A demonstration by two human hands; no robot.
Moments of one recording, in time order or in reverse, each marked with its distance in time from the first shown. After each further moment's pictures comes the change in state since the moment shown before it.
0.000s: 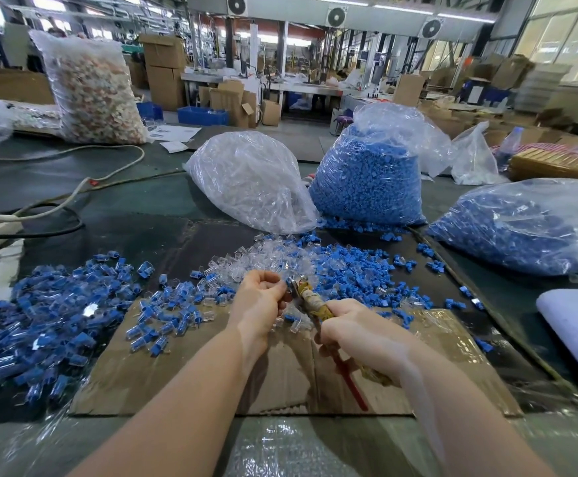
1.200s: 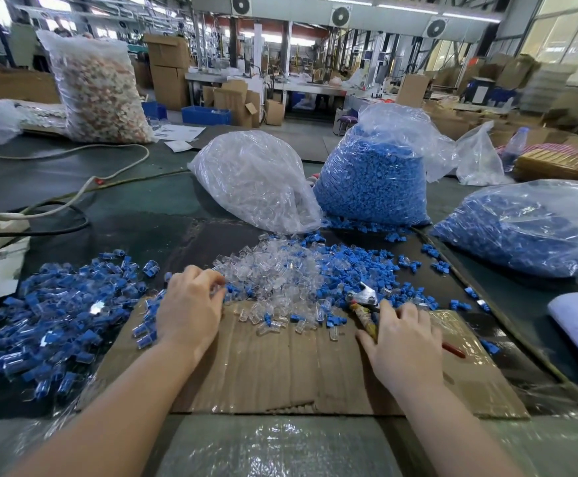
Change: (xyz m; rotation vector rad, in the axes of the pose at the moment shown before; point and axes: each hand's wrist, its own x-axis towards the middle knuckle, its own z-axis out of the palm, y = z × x) left_hand 0.004 -0.001 -0.081 1.092 0.330 0.489; right_hand 0.027 0.079 0.004 -0.933 0.698 0.132
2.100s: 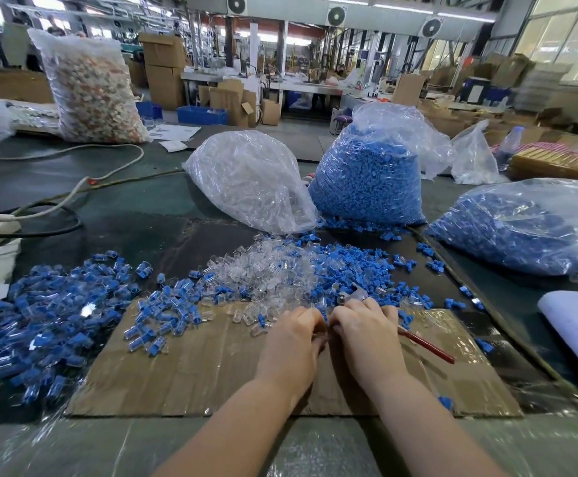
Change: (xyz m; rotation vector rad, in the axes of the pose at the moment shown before) left_hand -0.054 0.087 0.055 -0.279 -0.248 0.298; right_hand 0.006 -0.024 0.000 0.195 0.088 -0.322
